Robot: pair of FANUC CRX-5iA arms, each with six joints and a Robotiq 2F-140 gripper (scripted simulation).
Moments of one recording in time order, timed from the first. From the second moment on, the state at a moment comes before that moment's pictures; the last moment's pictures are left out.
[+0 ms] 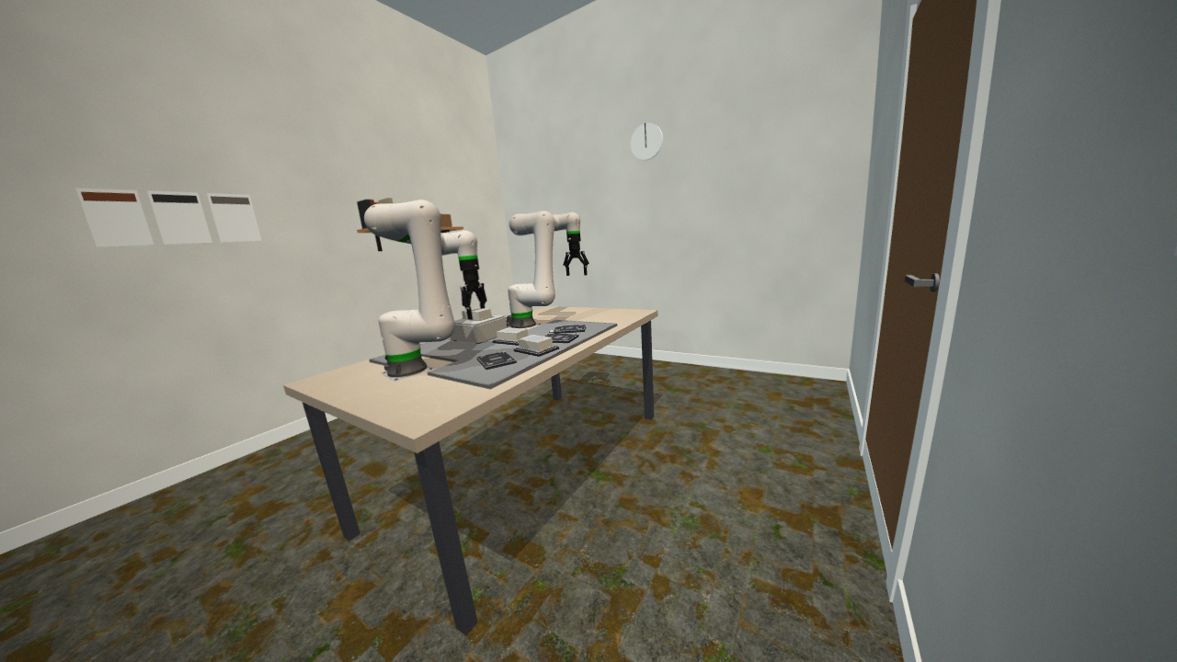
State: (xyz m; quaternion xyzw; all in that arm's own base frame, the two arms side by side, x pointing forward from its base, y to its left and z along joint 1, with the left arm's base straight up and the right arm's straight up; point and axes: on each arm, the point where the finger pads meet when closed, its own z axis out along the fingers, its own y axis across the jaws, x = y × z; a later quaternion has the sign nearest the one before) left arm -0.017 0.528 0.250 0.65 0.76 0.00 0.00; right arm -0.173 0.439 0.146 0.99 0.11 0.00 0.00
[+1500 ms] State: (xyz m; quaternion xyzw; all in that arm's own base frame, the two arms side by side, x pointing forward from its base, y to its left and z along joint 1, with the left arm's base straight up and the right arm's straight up) left arm -0.017 0.528 0.250 0.65 0.76 0.00 0.00; right arm -0.173 0.439 0.141 0.99 0.11 0.00 0.00
